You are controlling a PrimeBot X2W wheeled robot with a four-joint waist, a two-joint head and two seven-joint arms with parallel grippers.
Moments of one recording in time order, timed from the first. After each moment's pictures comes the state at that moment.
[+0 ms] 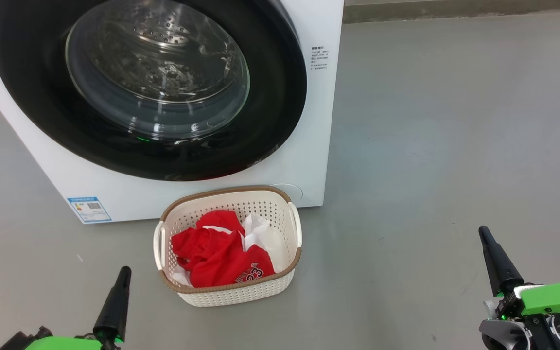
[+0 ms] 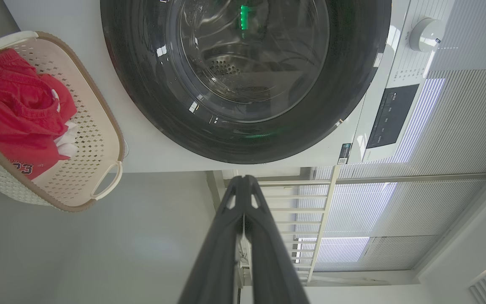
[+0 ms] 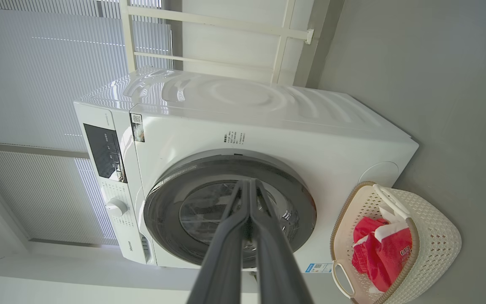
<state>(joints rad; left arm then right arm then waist) -0.07 0.03 0.08 0.27 -1.60 -0.12 0.11 -0.07 -0.04 -0.13 0.27 1.60 0.13 0.11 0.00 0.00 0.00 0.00</state>
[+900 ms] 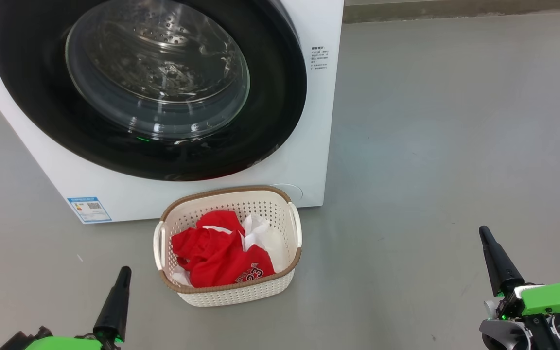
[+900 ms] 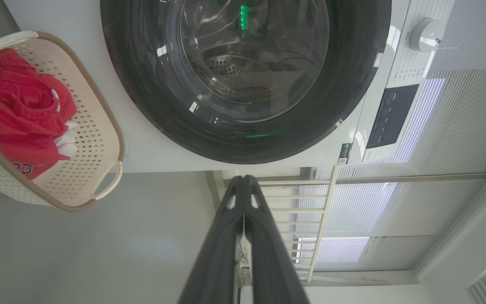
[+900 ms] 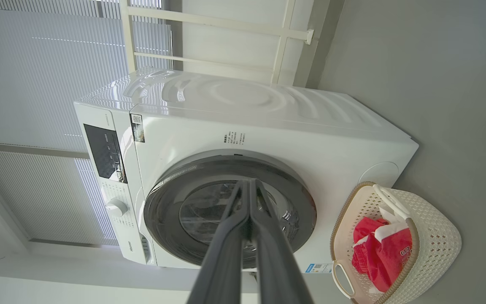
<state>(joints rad) -0.07 0.03 0.08 0.27 -1.60 -0.12 0.11 -0.07 -0.04 -0.13 0.27 1.60 0.13 0.11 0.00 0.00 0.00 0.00</state>
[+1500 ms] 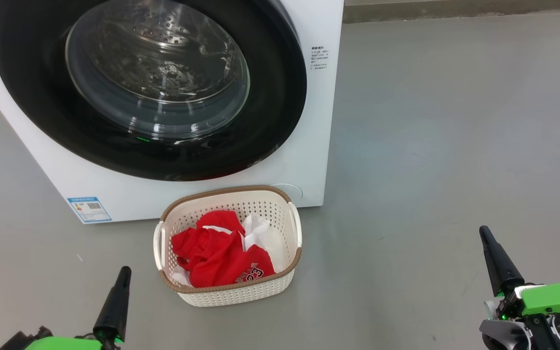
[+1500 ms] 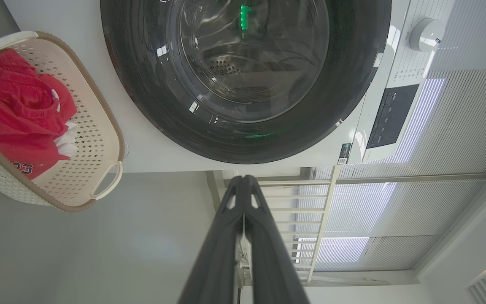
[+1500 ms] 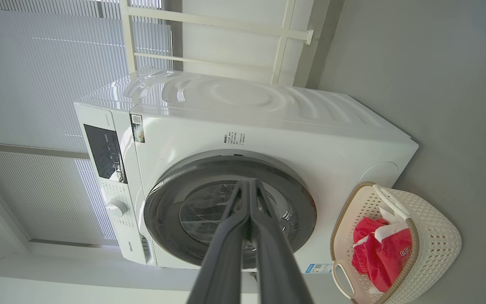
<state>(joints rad) -0.07 0.03 0.08 0.27 -1.60 -0.12 0.11 -0.07 -0.04 -0.13 0.27 1.60 0.13 0.11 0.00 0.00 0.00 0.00</state>
